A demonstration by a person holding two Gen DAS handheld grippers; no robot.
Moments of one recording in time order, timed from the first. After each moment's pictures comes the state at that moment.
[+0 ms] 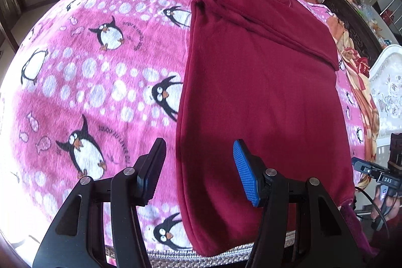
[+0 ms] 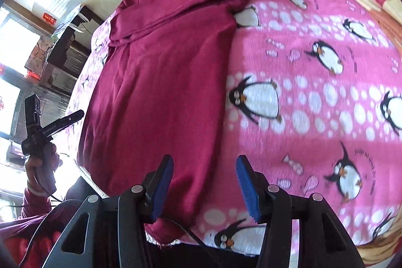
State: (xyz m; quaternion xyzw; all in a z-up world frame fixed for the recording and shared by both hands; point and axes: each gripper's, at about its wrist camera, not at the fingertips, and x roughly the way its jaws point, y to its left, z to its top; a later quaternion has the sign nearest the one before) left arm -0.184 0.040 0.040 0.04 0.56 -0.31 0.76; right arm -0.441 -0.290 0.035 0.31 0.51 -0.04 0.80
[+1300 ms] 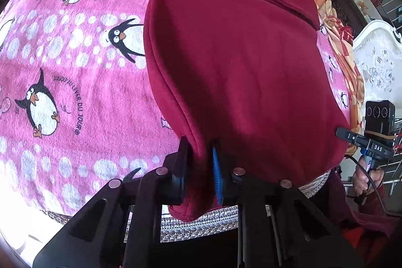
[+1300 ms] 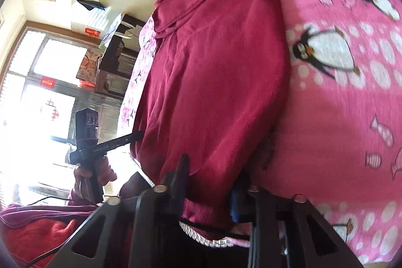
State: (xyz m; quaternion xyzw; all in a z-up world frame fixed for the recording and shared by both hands) left arm -0.214 0.022 0.022 0.06 0.62 -0.37 0.69; right arm -0.431 -0.270 0.012 0.42 0.45 0.10 0.78
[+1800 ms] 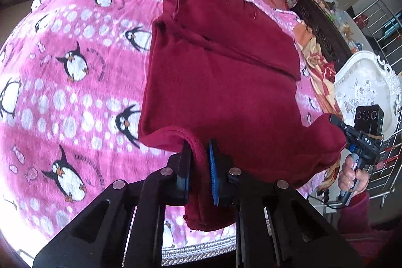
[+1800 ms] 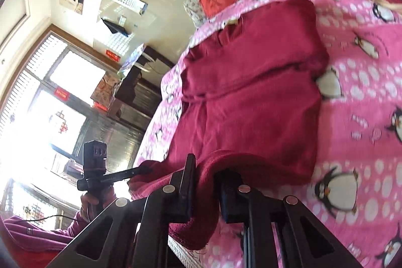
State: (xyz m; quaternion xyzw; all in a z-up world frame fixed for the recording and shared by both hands) left arm -0.159 0.024 0.082 -0.01 0.56 -0.39 0.73; right arm -0.379 -0.317 0.078 0.40 0.33 0.10 0.85
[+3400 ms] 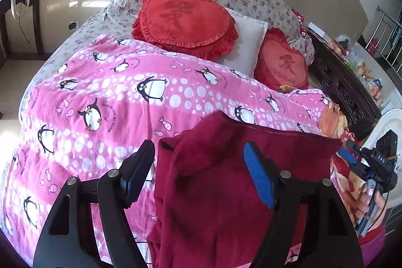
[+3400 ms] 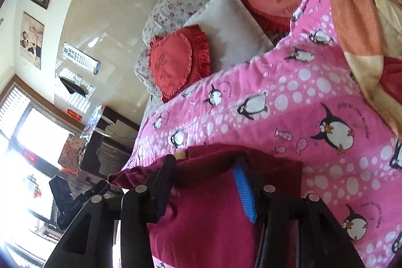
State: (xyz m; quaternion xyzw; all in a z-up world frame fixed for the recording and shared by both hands) left arm 0.036 -0.127 0.148 -0.01 0.42 -0.36 0.83; right arm -0.215 -0.496 0.130 0.42 0.27 -0.08 0.87
